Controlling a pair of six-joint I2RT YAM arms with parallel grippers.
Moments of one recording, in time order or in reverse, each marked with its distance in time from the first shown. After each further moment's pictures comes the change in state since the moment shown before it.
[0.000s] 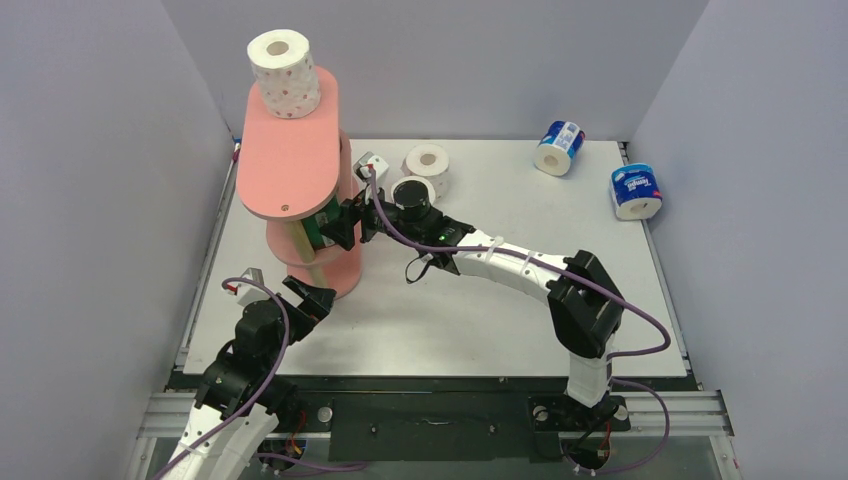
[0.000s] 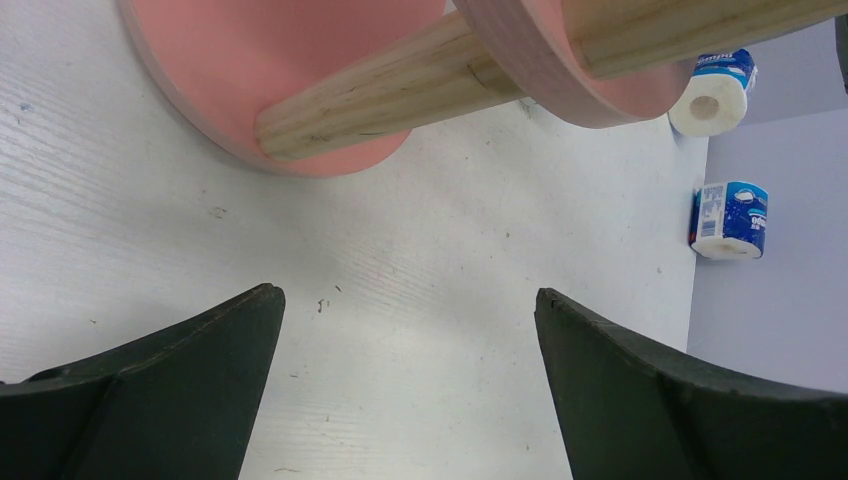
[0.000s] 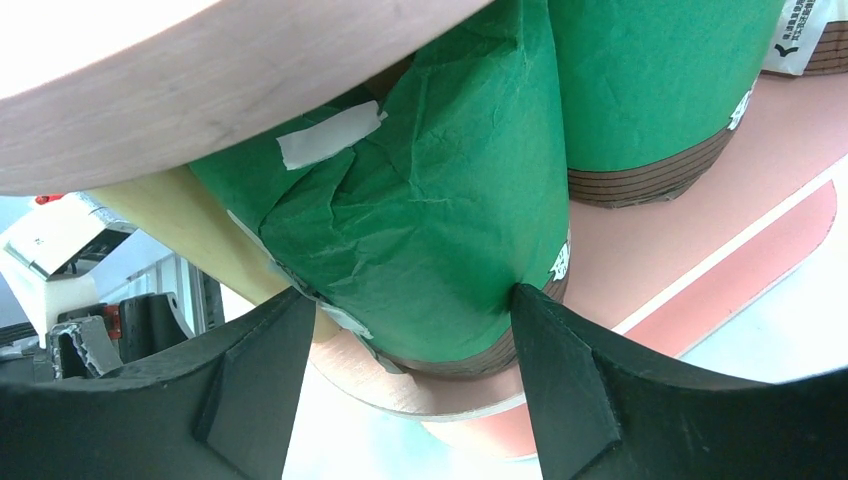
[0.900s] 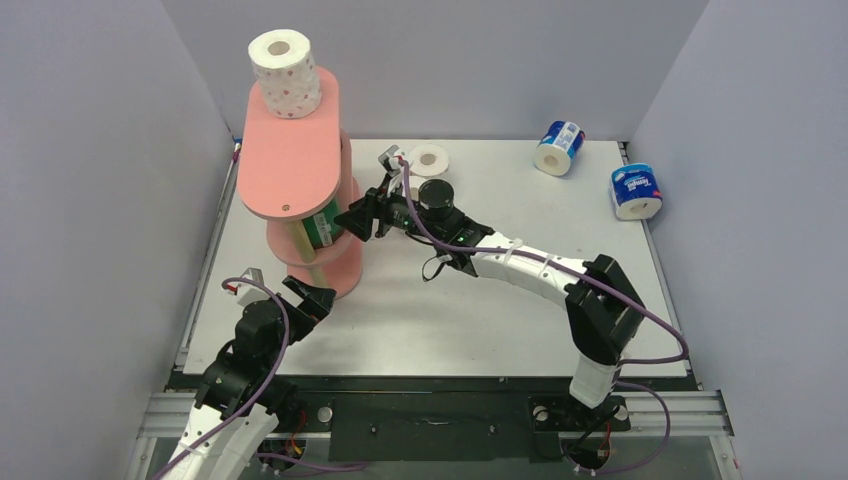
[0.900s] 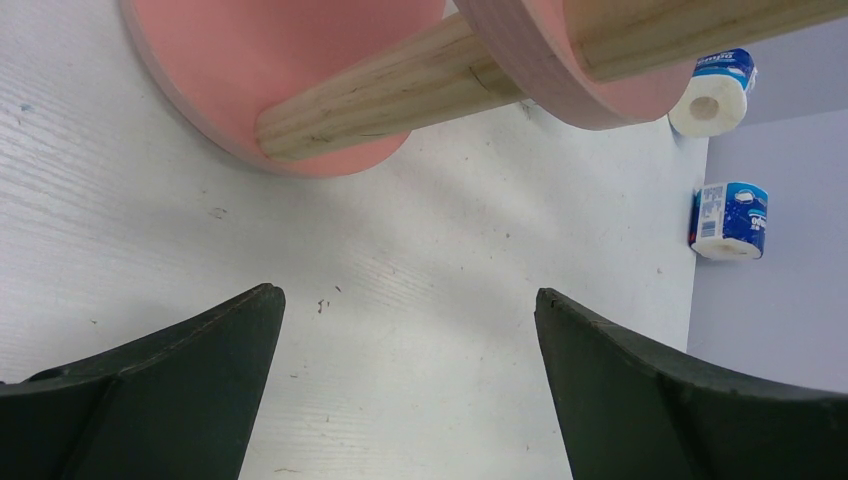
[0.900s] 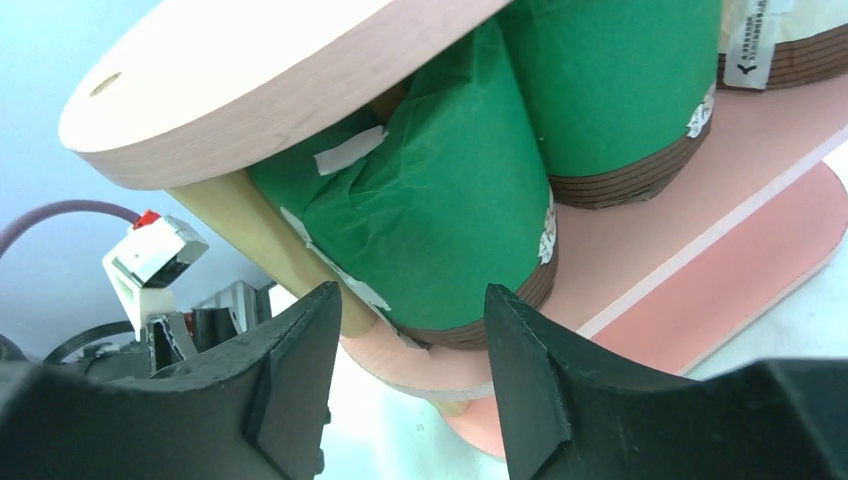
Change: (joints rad) left arm 0.000 0.000 0.000 0.000 -0.001 0.000; right arm -0.051 -0.096 -0.120 0.114 -0.056 0.105
